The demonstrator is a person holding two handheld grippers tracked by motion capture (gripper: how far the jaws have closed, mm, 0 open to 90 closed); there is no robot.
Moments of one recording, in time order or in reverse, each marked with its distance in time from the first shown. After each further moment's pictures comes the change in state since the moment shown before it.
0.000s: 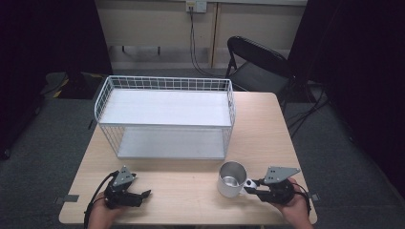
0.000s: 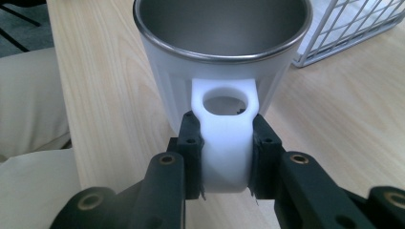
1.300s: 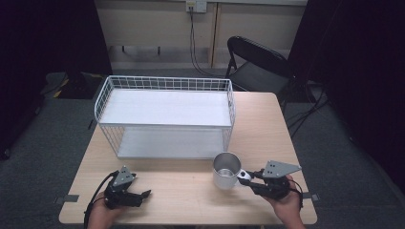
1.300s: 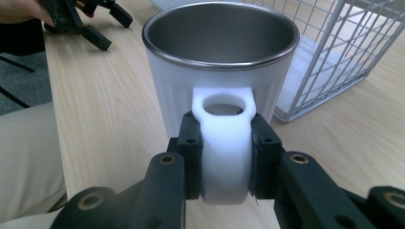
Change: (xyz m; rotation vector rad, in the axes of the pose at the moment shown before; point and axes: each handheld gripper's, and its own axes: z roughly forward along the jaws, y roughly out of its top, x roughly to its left) left arm 0.000 0.000 0.000 0.000 0.000 0.000; right arm 0.006 0.025 0.002 -0.158 -0.049 0.039
